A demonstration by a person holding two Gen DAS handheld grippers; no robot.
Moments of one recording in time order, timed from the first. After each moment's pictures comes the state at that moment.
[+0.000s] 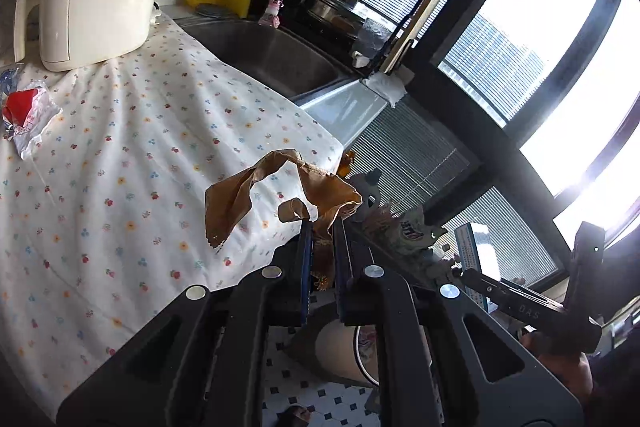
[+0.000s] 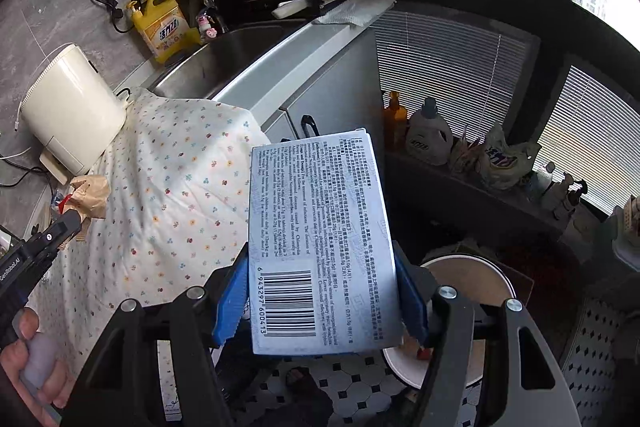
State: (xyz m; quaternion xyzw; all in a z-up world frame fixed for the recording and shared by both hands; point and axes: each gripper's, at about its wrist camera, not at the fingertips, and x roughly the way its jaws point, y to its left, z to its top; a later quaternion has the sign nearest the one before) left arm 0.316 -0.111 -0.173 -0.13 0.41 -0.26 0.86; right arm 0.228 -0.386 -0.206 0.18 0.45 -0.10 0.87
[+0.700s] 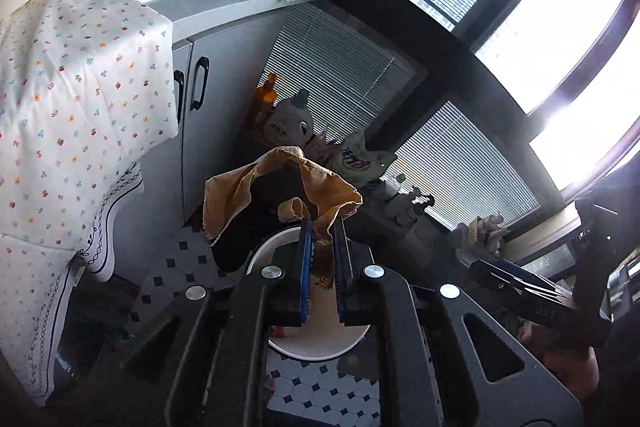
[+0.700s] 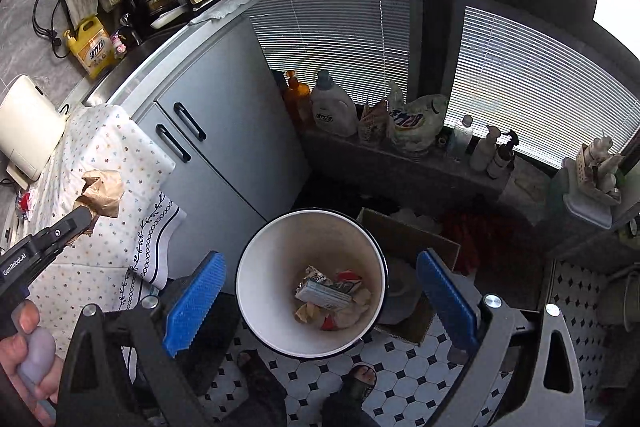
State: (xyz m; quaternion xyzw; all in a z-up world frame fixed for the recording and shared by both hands) left arm 0.220 -0.309 -0.230 -0.09 0.47 -0.33 0.81; right arm 0.082 -0.550 -0.250 0.20 0.46 -0.17 0.85
